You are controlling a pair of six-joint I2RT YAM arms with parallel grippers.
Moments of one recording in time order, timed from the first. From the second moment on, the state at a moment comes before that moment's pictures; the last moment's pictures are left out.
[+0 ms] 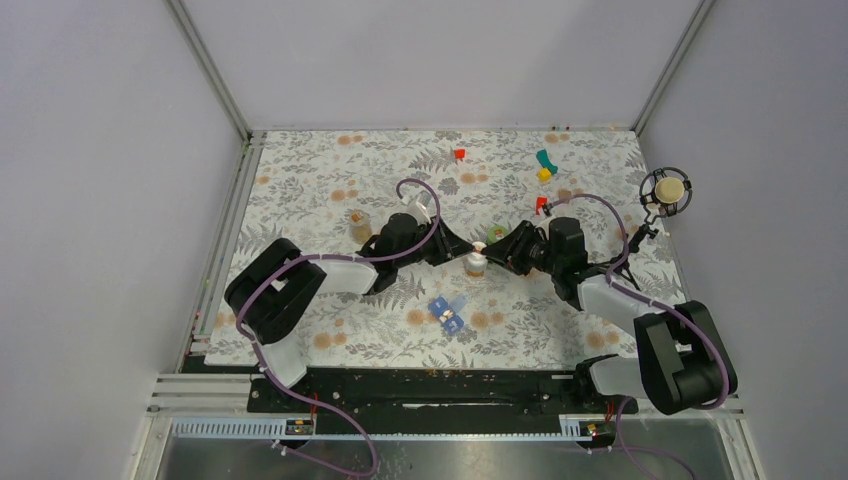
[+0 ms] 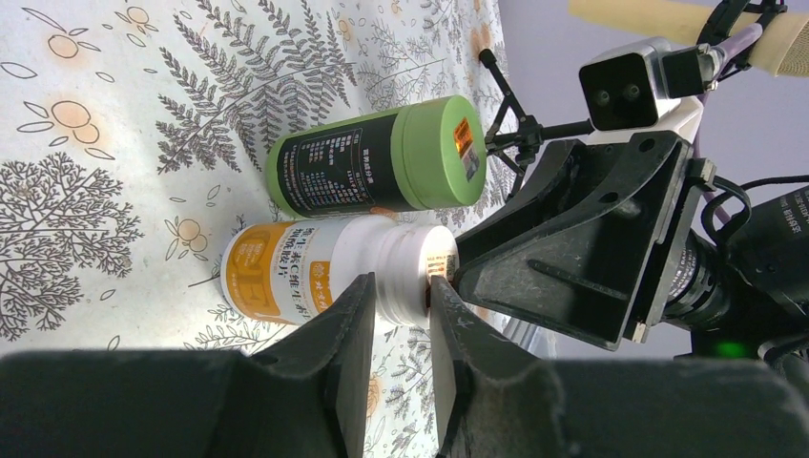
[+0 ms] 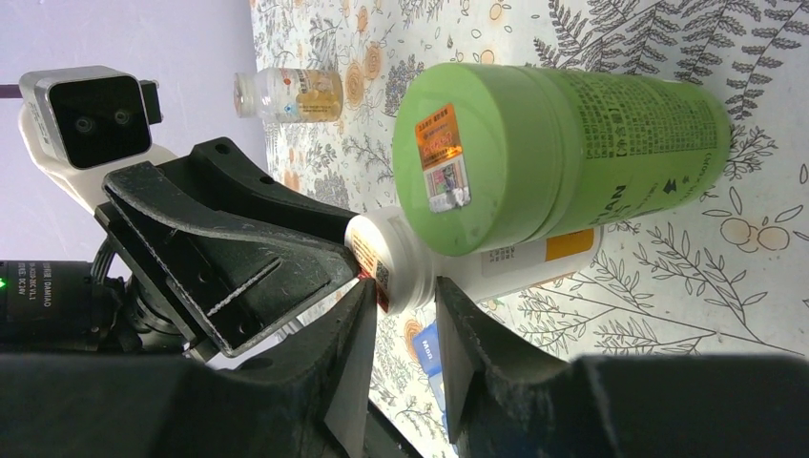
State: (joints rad) left arm -0.73 1.76 0.78 0.66 0.28 -1.02; right arm 0.29 1.30 0.47 0.33 -0.47 0.99
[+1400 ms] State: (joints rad) left arm -0.74 1.81 0.73 0.87 0.20 -0.97; right arm 0.27 1.38 0.50 0.38 -0.48 1.02
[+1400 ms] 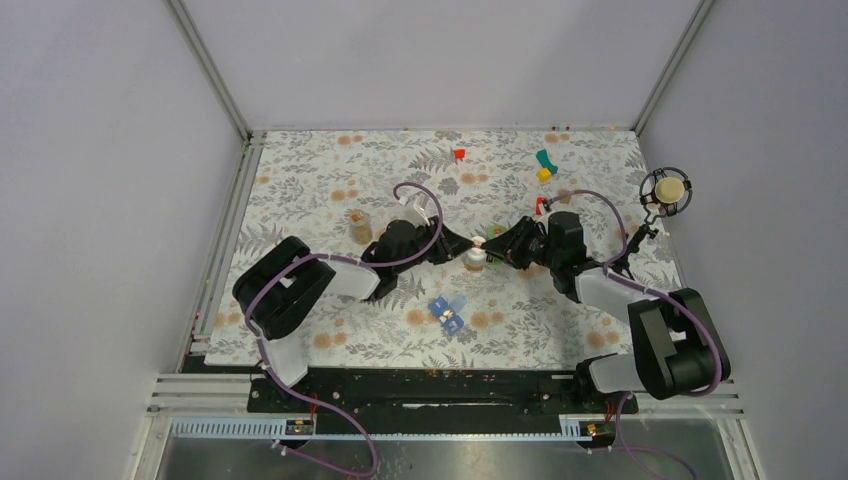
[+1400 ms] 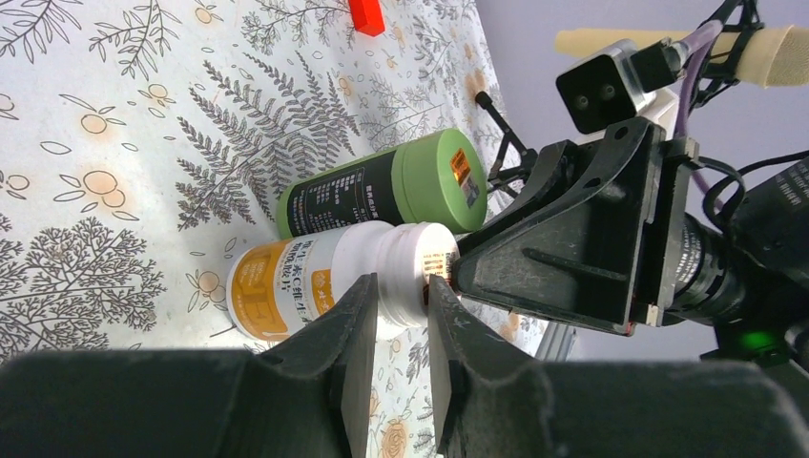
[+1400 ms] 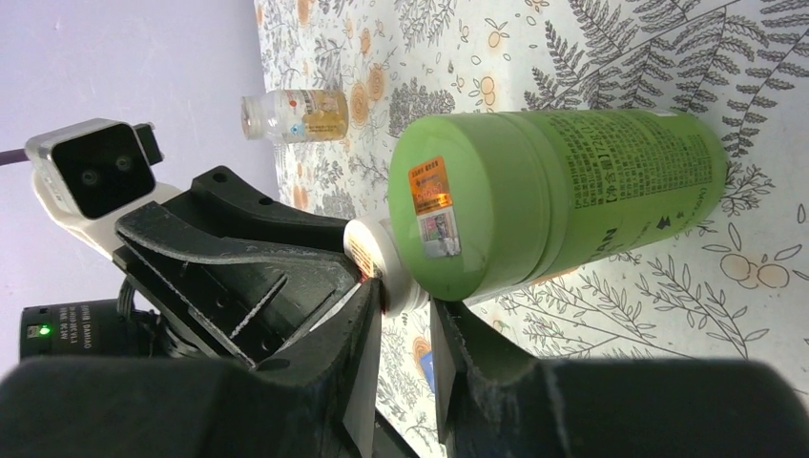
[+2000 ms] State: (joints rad) left arm -0.76 1.68 0.91 0.42 0.18 -0.85; right arm 0.28 1.33 0.73 0.02 -0.45 0.85
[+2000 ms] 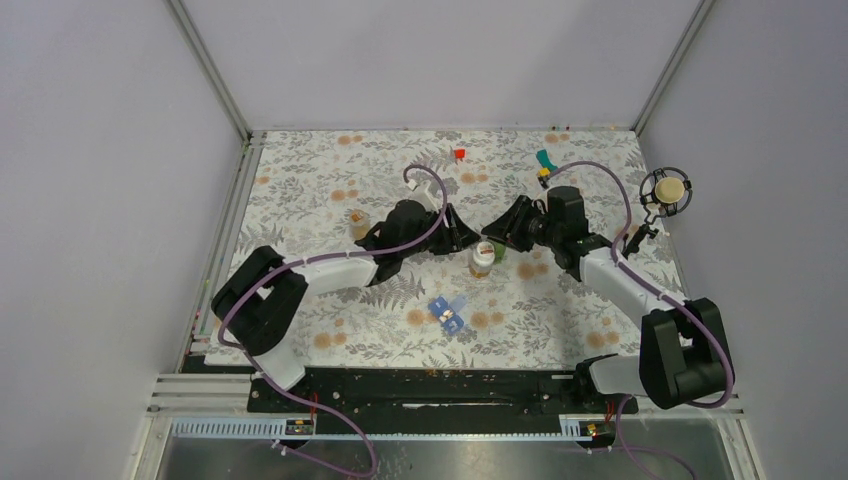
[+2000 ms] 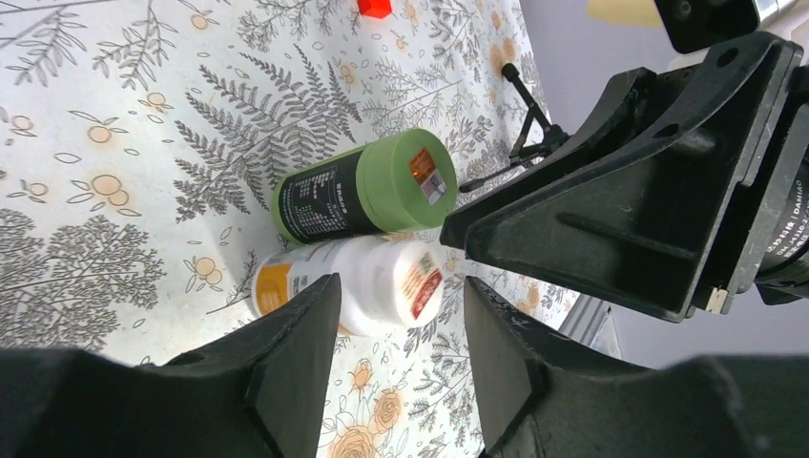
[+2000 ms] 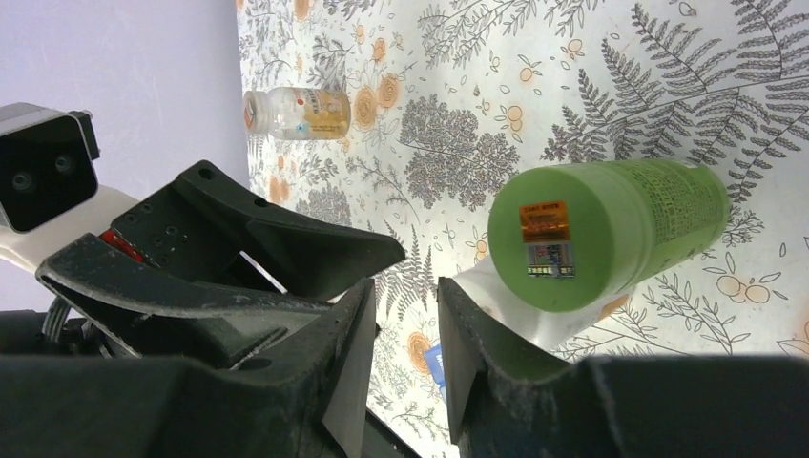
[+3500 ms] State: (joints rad) left arm -0.85 1.26 0.23 0.47 -0.01 -1.10; right arm 0.47 1.27 0.37 0.11 -0.35 0.85
